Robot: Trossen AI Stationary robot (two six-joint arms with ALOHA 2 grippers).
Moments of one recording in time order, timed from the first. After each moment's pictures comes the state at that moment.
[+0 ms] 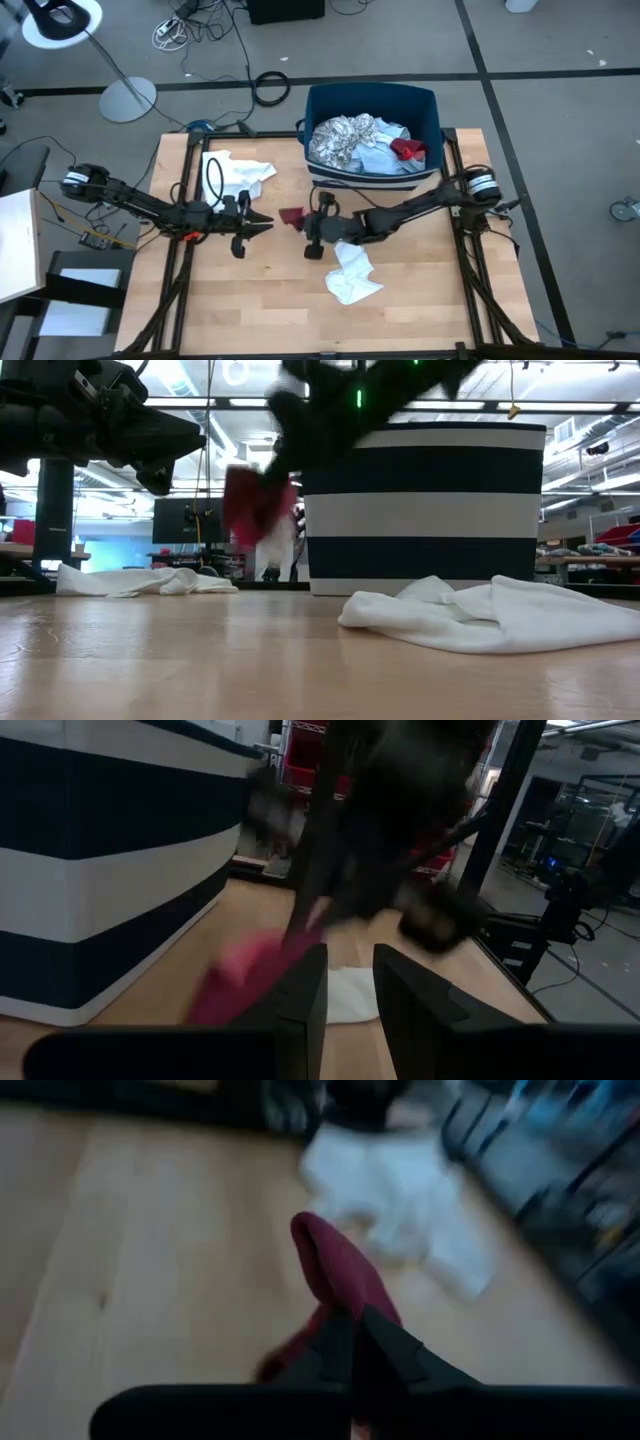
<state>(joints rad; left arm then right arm) -0.21 0.93 0.06 0.91 -0.22 -0.22 0.20 1.89 1.25 0.15 0.55 -0.04</state>
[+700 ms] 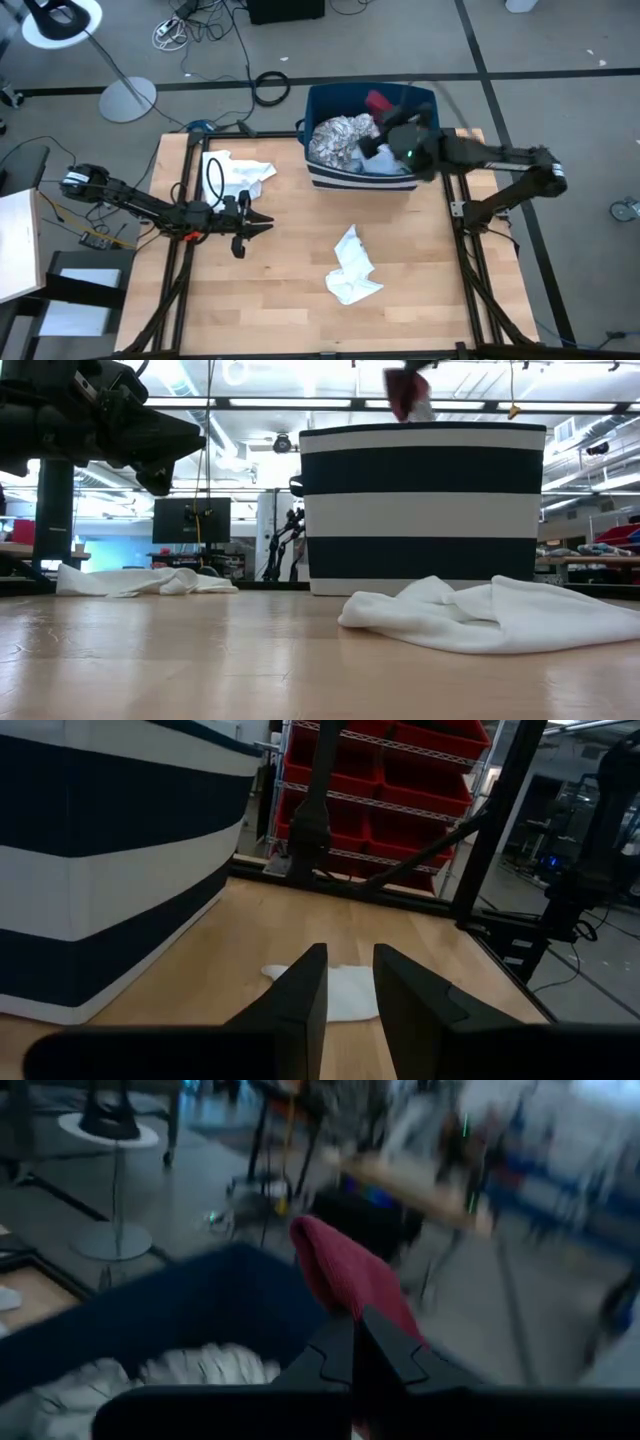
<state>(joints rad) -0.21 0.93 0.06 0.91 -0.22 -0.22 -0.05 1.33 1.42 -0.50 1.11 0.10</state>
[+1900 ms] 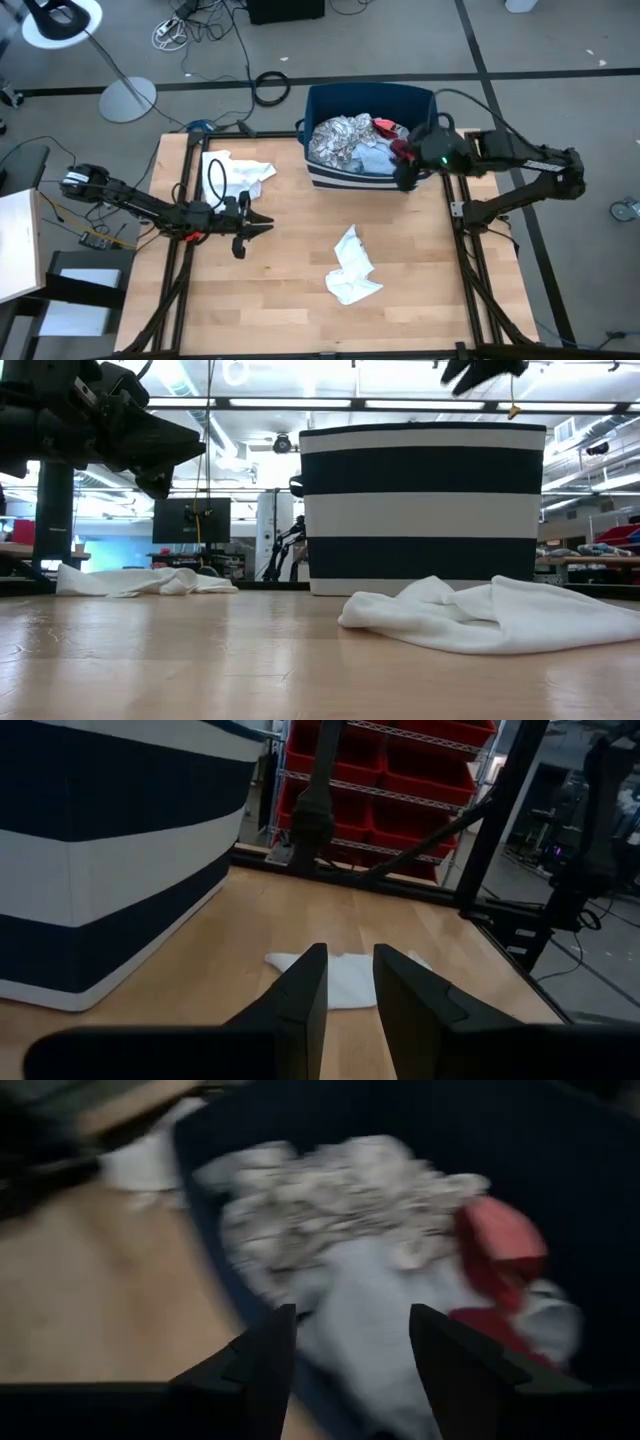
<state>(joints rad) -0.21 0.93 0.06 0.88 -0.22 -0.22 -0.04 1.12 1.42 -1.07 0.50 0.51</state>
